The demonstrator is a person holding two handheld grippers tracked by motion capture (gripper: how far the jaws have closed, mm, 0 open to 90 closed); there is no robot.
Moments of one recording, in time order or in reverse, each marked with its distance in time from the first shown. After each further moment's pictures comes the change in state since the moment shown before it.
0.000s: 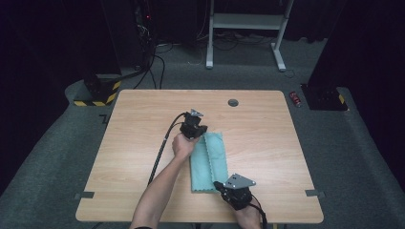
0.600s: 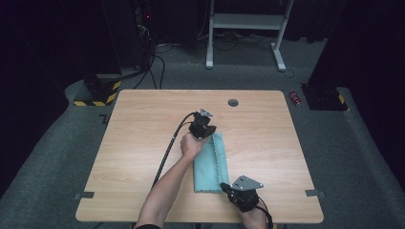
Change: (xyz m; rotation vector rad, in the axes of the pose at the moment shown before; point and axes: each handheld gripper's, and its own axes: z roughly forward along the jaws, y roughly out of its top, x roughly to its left) left arm -0.022 0.011 0.016 0.001 -0.027 0.043; right arm -0.009 -0.012 -0.011 0.011 -0.024 0.025
